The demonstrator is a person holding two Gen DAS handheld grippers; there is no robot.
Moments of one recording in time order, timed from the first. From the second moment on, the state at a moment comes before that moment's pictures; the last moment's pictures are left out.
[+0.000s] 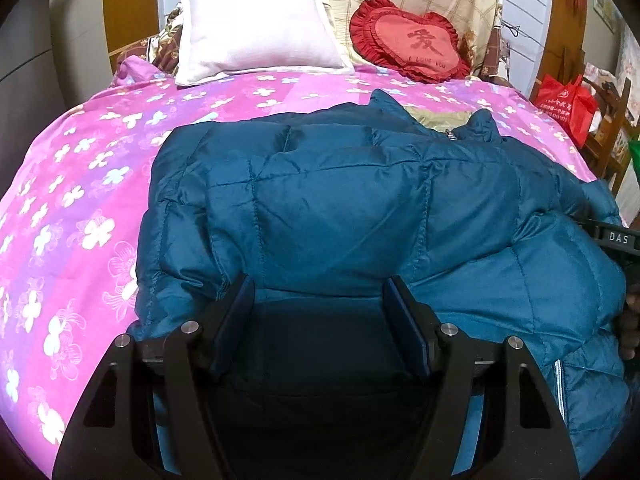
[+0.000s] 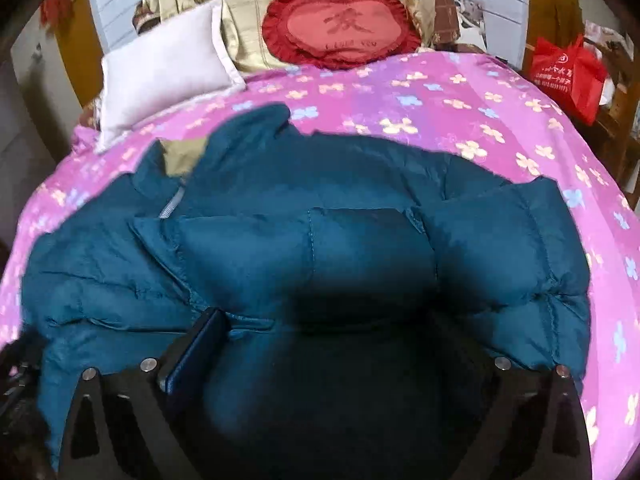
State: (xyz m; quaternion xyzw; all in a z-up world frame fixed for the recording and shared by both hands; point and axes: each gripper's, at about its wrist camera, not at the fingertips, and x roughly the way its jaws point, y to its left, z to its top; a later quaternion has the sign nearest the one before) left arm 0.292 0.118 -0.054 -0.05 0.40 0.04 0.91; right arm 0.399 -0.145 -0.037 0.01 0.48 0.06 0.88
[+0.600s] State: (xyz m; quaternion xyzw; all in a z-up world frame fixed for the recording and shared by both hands) left arm 0.295 0.115 -0.055 -0.04 0.41 0.05 0.91; right arm 0.310 -0.163 -0.030 0.02 0.43 0.06 0.90
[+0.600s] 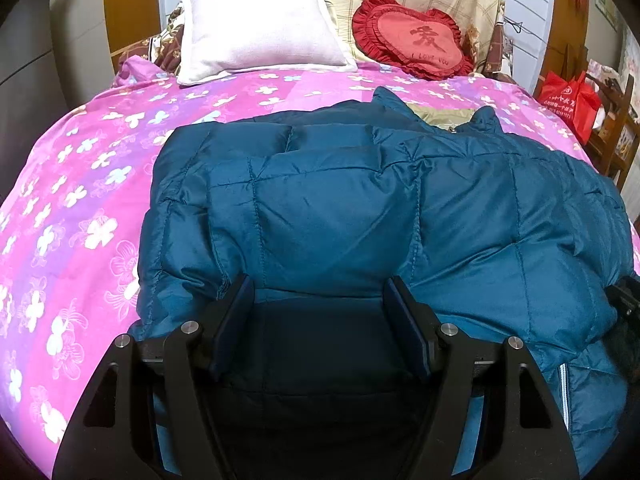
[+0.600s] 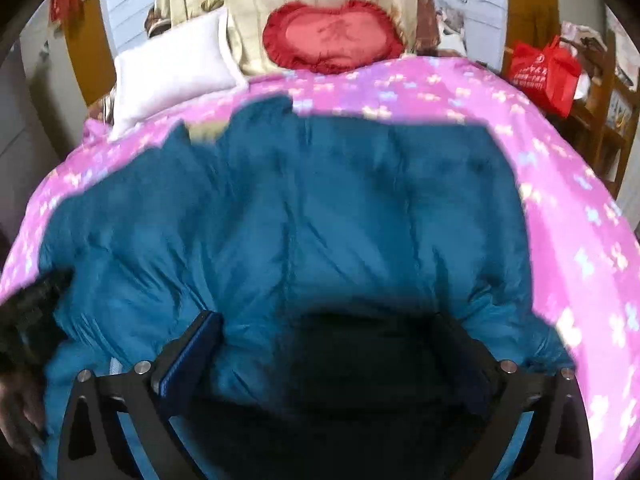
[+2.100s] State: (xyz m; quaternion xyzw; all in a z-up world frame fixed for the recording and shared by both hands) left arm 0.096 0.098 -0.064 0.00 0.44 0.00 0.90; right arm 0.091 -0.187 -0.038 -0.03 0.51 0.03 0.86
